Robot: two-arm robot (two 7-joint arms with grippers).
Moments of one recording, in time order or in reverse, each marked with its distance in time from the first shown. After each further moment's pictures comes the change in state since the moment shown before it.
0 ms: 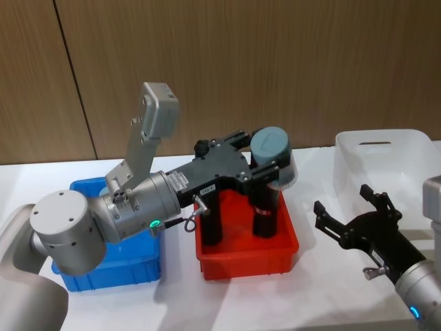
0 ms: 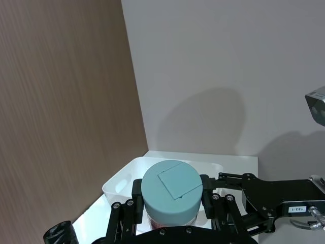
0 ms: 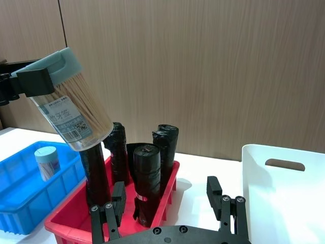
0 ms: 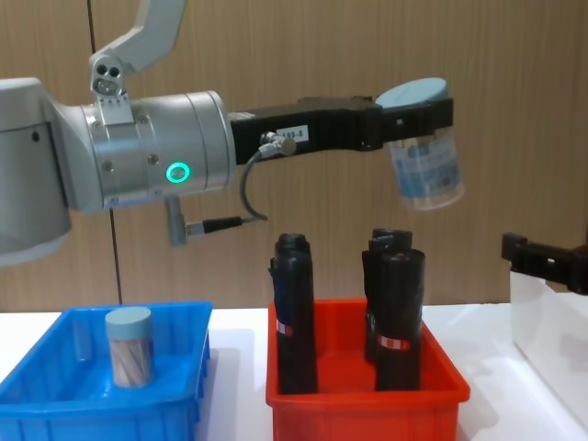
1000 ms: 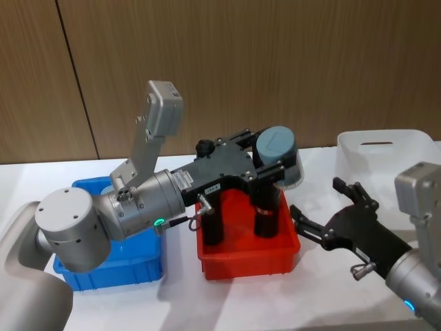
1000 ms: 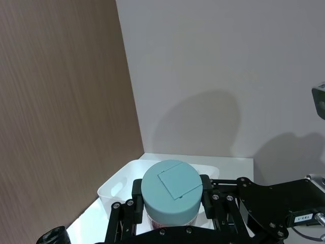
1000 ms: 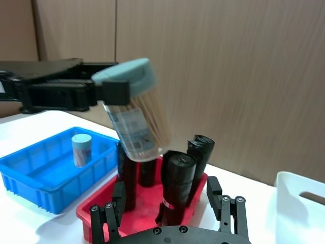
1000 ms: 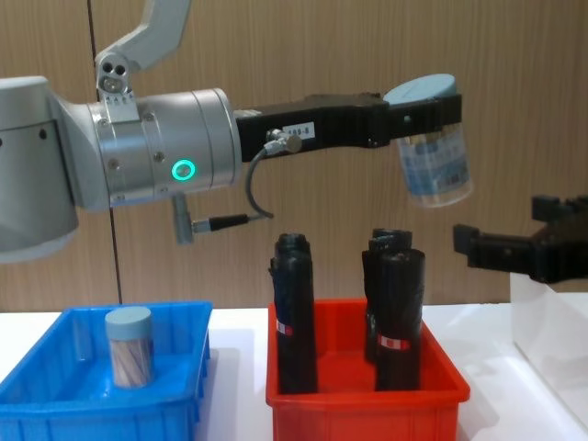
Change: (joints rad) left arm -0.010 -0.007 0.004 0.012 -0.005 -0.004 -0.018; right arm 0.042 0.016 -0.009 -0.031 -0.096 0.052 0.162
